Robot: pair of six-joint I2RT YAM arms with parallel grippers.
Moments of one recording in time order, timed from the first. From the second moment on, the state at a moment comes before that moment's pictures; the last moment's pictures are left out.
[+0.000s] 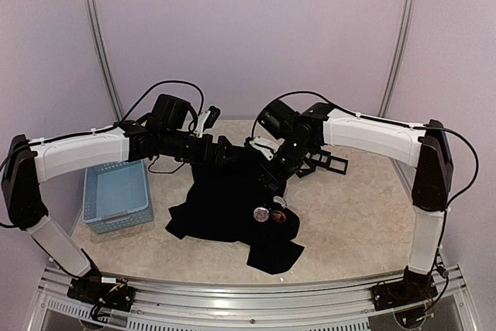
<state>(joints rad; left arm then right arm) -0.66 1.58 1.21 -0.25 0.36 -0.39 0.85 1.98 1.74 -0.95 -0.07 0.02</state>
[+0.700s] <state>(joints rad) -0.68 1.72 1.37 -0.28 0.44 -0.40 0.73 1.44 0.93 -0.28 -0.29 0.16</state>
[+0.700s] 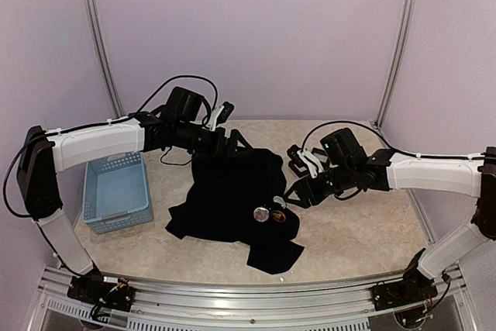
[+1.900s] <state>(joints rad) -0.68 1.64 1.32 -0.32 0.51 -0.38 0.79 1.57 1.26 -0.50 -0.29 0.05</state>
